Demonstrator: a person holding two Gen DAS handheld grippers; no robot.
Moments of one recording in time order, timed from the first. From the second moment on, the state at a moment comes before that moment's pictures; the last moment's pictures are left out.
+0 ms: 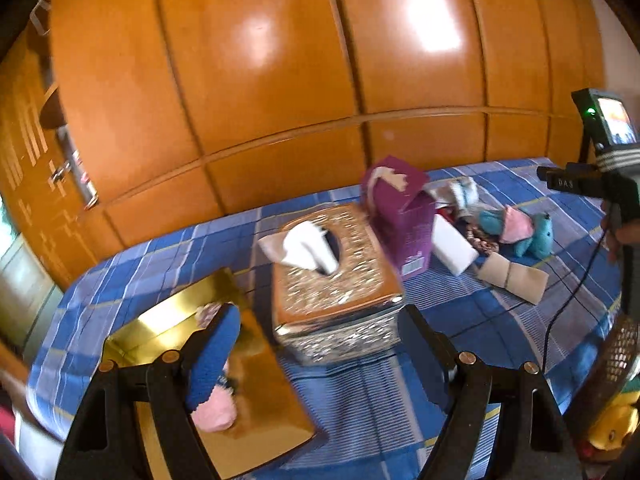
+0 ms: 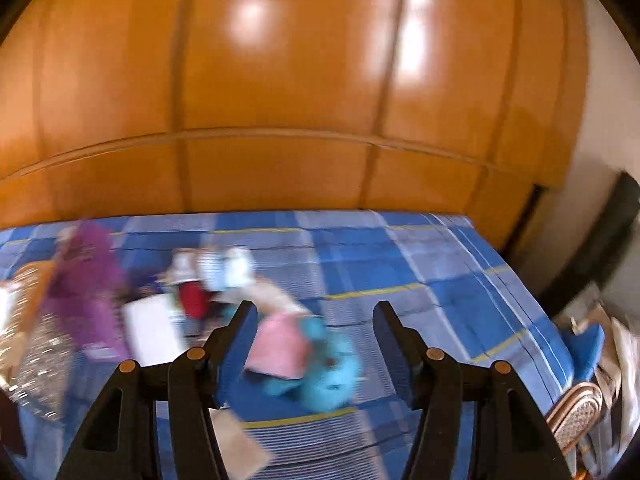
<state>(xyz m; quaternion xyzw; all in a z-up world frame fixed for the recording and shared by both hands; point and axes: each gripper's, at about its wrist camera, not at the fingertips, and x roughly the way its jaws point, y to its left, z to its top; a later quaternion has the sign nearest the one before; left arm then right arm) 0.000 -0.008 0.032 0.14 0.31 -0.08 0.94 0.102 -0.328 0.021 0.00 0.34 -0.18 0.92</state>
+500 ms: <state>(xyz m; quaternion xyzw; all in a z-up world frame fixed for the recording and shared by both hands) 0.012 -0.081 0.028 0.20 0.30 -0.14 0.92 0.101 -0.415 -0.006 0.16 0.33 -0.23 0.90</state>
